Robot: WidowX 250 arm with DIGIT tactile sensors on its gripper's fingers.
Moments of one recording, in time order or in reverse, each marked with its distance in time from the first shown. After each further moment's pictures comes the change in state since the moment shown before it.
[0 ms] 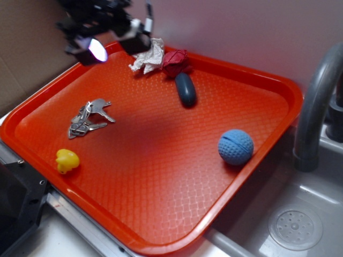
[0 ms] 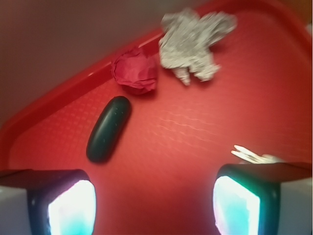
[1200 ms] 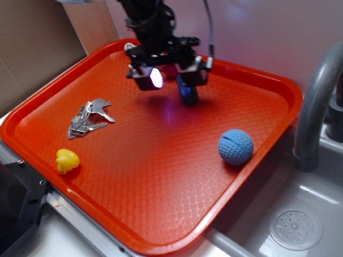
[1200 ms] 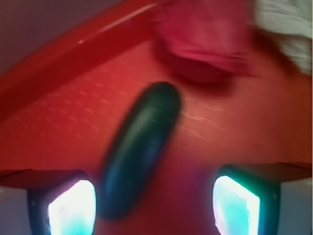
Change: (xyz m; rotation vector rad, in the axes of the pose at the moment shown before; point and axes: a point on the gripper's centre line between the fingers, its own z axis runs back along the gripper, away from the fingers) arm 0.005 -0.049 -0.067 0.028 0.074 -0.105
